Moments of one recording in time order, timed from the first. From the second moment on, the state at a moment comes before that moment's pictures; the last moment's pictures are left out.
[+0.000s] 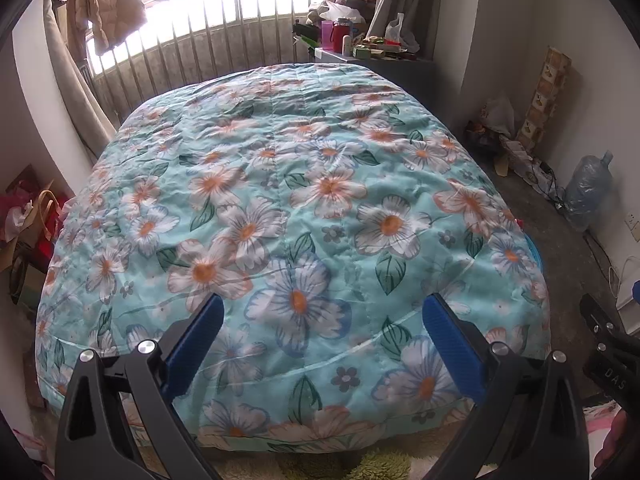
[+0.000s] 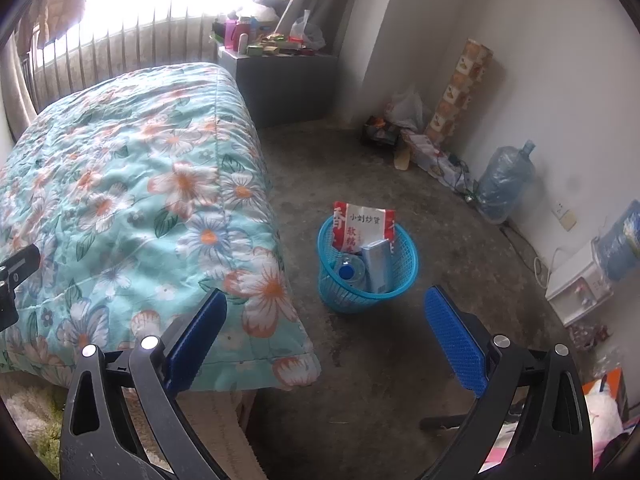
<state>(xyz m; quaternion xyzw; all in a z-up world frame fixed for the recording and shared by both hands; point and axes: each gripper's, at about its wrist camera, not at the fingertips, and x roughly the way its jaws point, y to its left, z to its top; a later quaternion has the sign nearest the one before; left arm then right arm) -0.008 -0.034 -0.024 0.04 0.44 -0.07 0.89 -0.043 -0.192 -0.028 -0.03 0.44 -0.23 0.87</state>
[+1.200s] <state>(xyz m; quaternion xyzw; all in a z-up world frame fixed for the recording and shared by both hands) -0.007 -0.034 -0.025 0.04 0.44 -0.07 0.89 -0.049 -0.193 -0.027 -0.03 0.43 -0.23 0.87</state>
